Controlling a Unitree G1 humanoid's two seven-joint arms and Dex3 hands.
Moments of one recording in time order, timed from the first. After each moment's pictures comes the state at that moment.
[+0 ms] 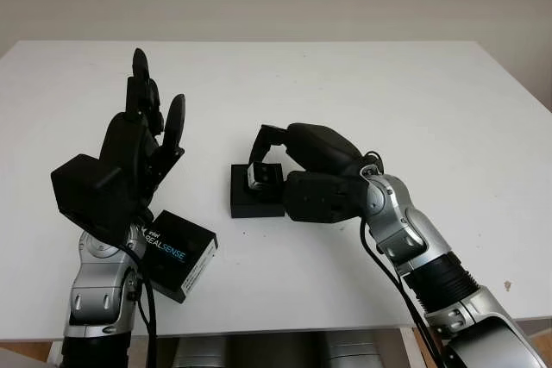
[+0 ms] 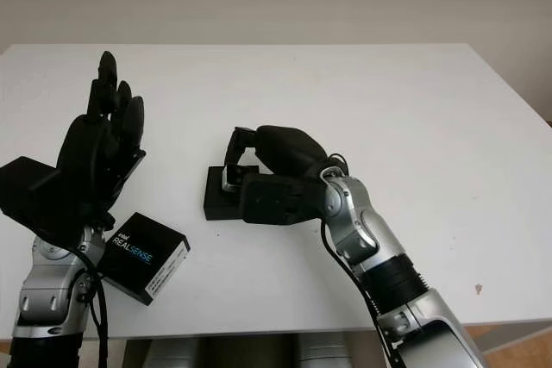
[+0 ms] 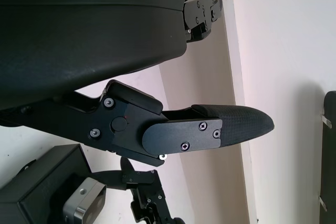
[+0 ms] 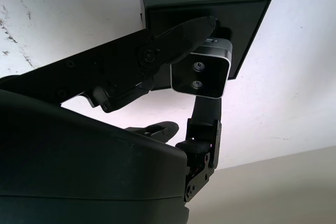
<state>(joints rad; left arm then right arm) -0.20 0.17 0.15 -0.19 -0.06 0.13 -0.06 -0.57 -0.30 0.38 0.25 -0.62 0.02 0.24</state>
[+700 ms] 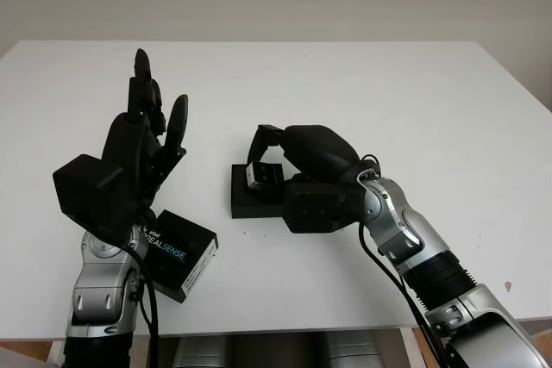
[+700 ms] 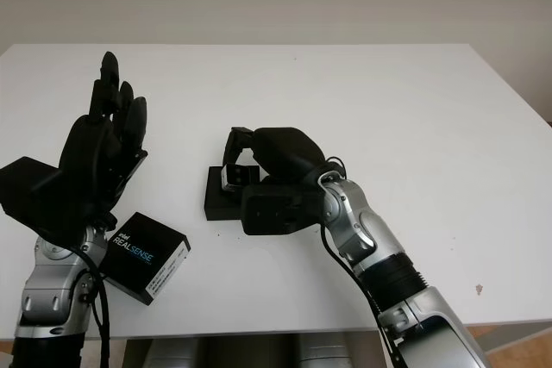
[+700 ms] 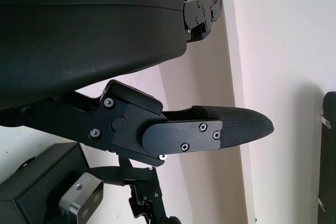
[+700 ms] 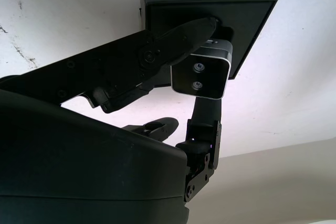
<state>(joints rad) -0.20 0.16 0.14 -0.19 -0.05 0.12 -0.05 -0.57 -0.30 0.39 0.31 -0.64 -0.09 0.17</state>
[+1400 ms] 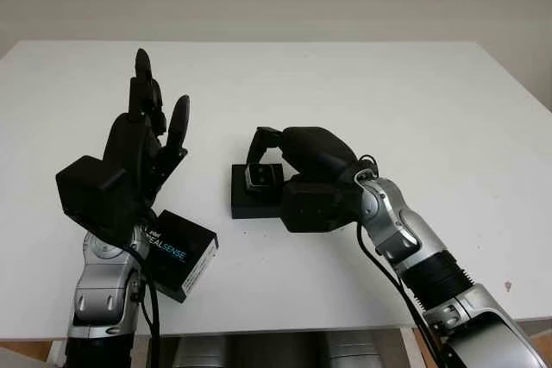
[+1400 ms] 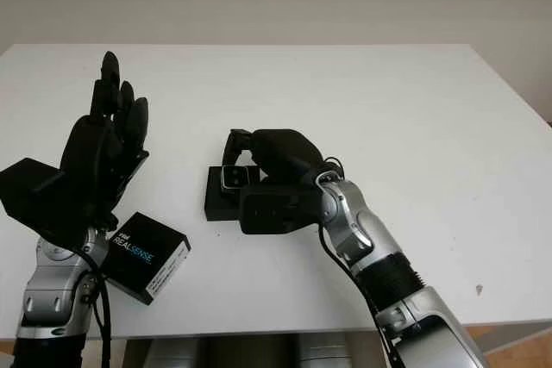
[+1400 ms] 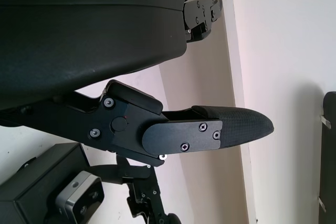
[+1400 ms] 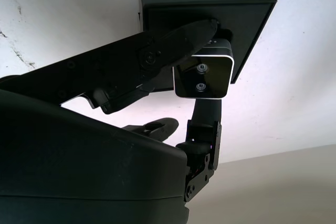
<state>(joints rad) -0.19 0.16 0.14 -0.19 -0.05 0.12 -0.05 -0.57 -0.29 0.39 0.30 -0.65 -0.06 0.19</state>
